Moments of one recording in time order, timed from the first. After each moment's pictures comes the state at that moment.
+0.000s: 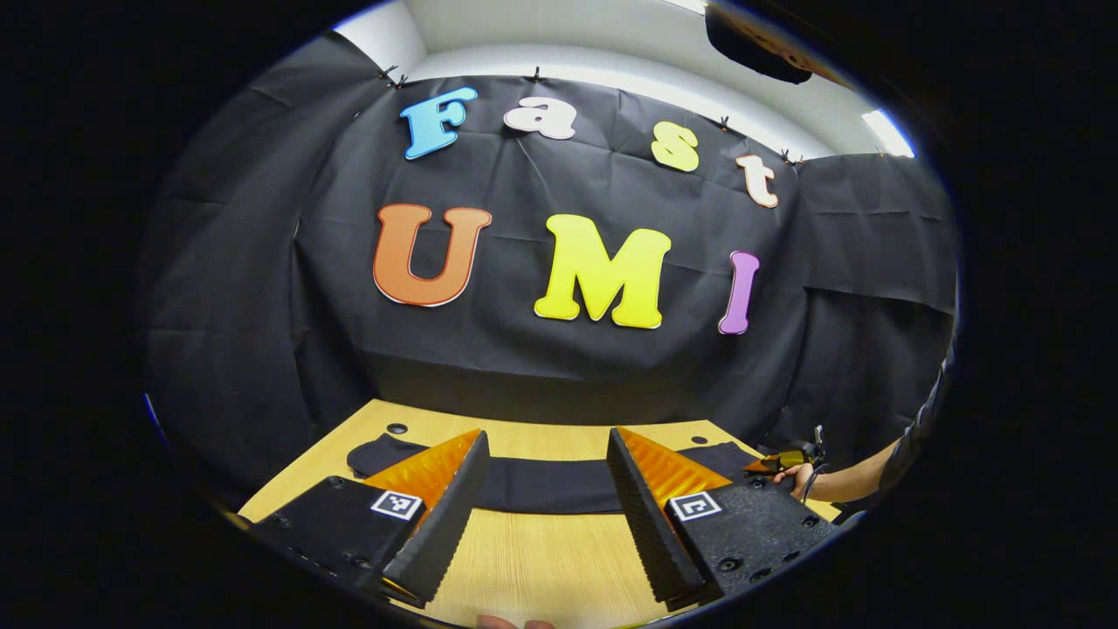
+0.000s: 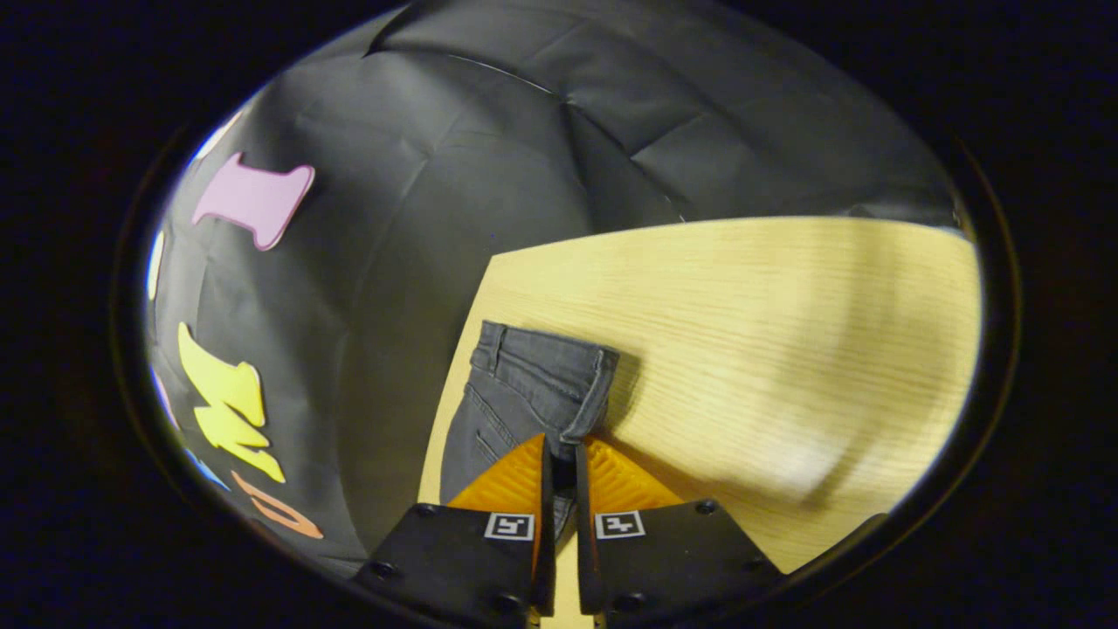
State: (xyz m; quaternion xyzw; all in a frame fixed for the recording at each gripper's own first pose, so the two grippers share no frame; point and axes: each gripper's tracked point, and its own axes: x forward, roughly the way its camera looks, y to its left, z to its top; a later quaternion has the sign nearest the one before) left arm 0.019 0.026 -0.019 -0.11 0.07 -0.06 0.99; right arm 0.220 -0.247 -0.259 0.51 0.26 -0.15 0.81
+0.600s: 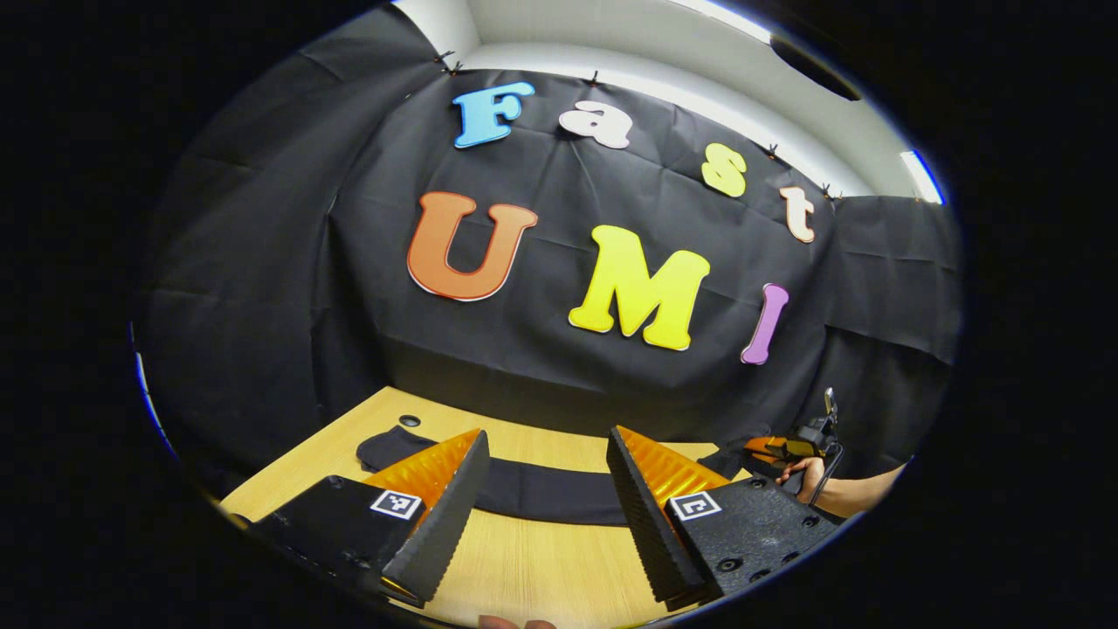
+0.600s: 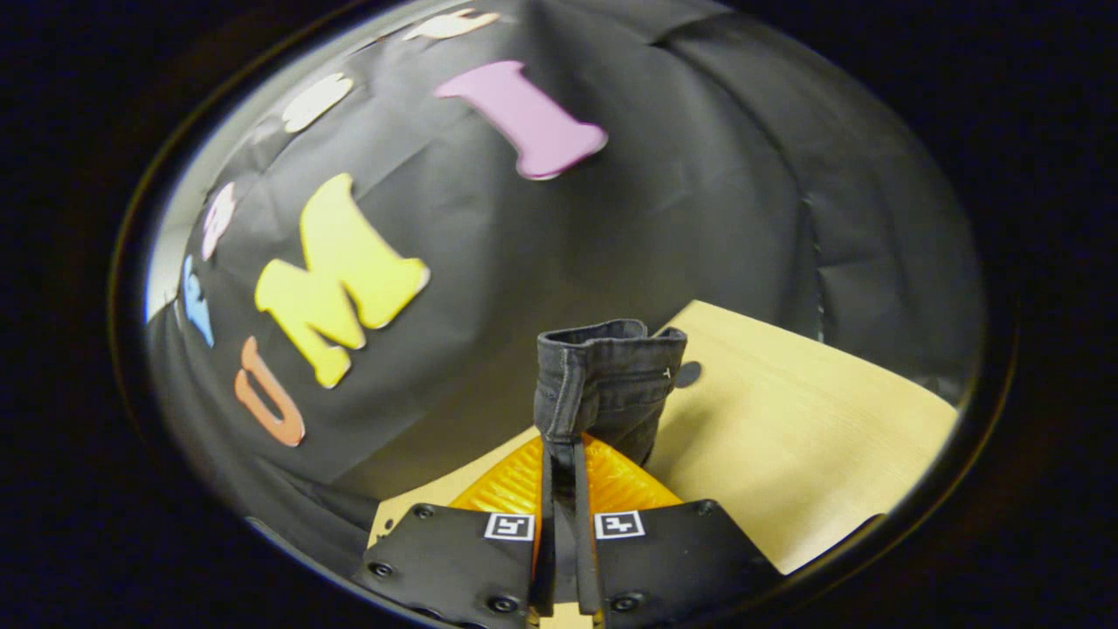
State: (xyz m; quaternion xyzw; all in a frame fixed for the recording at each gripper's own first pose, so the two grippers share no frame) left arm 0.035 0.086 -0.018 -0.18 0.07 -0.03 0.98; right arm 0.247 -0.087 -0.065 0.30 0.18 0.02 0.93
